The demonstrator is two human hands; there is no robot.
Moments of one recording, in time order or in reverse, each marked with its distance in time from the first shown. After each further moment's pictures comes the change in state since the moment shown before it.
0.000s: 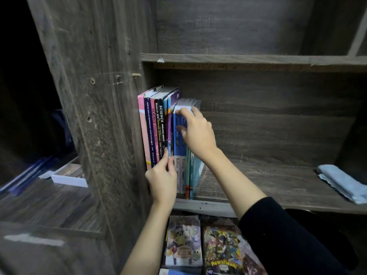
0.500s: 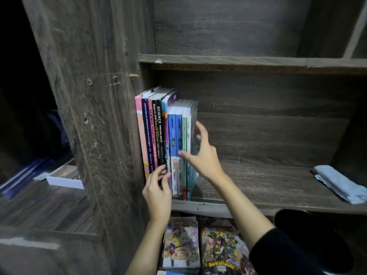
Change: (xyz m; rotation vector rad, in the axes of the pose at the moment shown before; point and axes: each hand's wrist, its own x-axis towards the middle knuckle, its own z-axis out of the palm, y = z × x) left_hand -0.026 -0.035 0.000 -0.071 -0.026 -0.052; right_hand -0.054 0.021 -0.002 0.529 -0.190 0.280
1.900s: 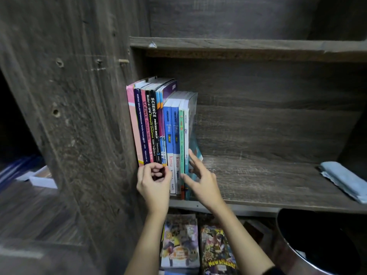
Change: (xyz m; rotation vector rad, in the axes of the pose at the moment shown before) left_hand 0.012 -0.008 0.021 -0.068 0.121 -0.045; right_hand -0.027 0.081 0.040 0.122 -0.023 0.062
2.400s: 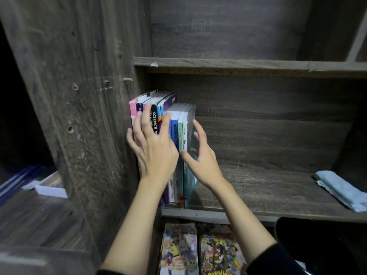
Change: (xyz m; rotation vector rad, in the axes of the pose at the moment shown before) left_hand 0.071 0.083 0.004 0.625 -0.058 0.481; right_hand 0.033 -0.074 -0.029 -0.078 0.091 -0.226
